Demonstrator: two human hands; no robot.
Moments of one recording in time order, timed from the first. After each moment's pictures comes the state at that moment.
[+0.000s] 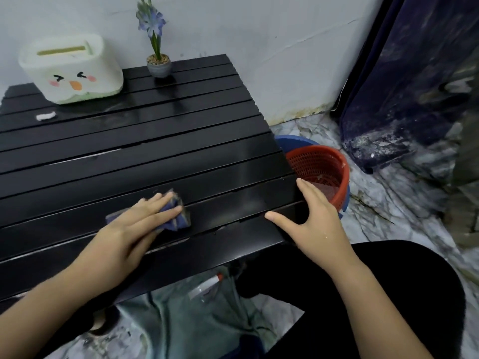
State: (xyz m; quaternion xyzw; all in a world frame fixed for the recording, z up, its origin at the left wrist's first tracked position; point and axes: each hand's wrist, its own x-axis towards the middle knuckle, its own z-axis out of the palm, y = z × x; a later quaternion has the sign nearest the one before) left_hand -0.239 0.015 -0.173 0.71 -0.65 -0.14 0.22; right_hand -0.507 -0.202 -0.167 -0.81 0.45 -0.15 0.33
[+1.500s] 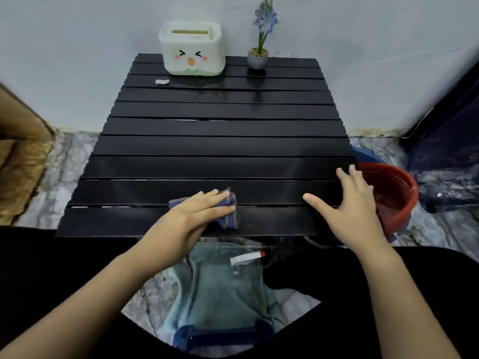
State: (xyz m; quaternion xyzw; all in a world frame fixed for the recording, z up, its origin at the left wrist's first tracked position) left_hand -0.275 0.091 -0.181 0.76 -0.59 -0.13 0.26; right_hand -0.463 -0.186 -0.162 -0.88 0.39 -0.10 0.26
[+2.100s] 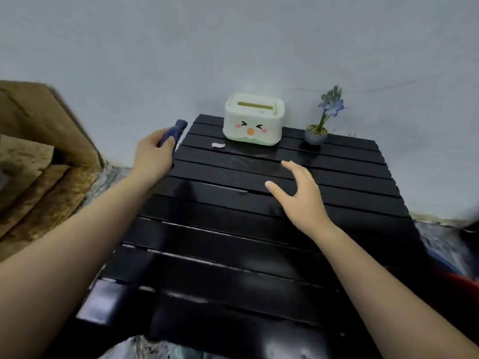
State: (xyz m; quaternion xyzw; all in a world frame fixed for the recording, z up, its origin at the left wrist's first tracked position) left_hand -0.025 0.065 -0.118 0.77 -0.08 -0.01 0.63; right_hand -0.200 -0.170 -0.148 -0.88 0.18 -0.15 0.41
